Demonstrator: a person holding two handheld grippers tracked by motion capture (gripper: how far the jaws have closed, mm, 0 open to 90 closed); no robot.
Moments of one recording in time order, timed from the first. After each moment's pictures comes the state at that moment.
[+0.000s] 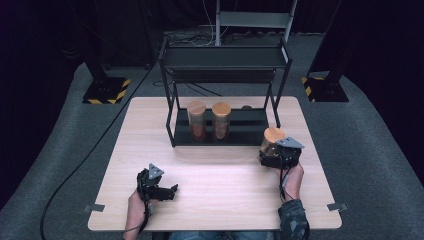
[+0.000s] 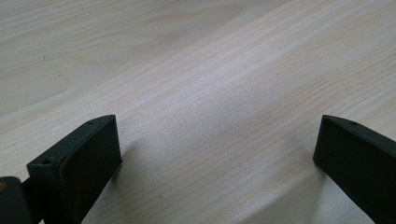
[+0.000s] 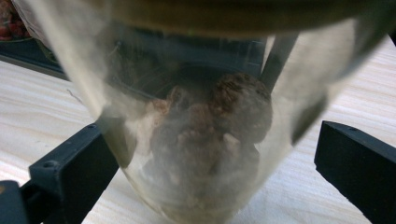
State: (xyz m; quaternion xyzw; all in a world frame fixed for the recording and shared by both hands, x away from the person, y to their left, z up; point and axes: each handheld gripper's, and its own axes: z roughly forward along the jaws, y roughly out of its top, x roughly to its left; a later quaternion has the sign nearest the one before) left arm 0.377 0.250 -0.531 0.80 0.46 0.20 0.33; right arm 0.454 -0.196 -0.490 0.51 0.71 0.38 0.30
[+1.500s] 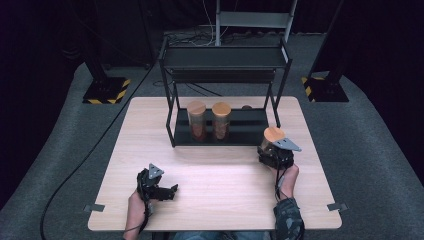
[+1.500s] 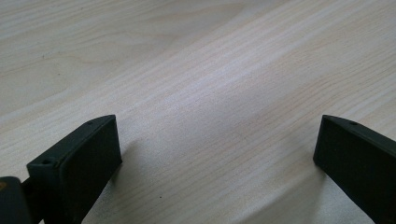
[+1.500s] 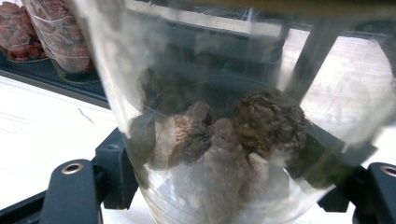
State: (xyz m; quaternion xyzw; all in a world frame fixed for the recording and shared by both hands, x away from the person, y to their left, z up) left arm 0.378 0.250 -0.532 0.80 0.46 0.20 0.33; right arm 0.456 -0.189 -0.501 0.49 0.69 0.42 0.32
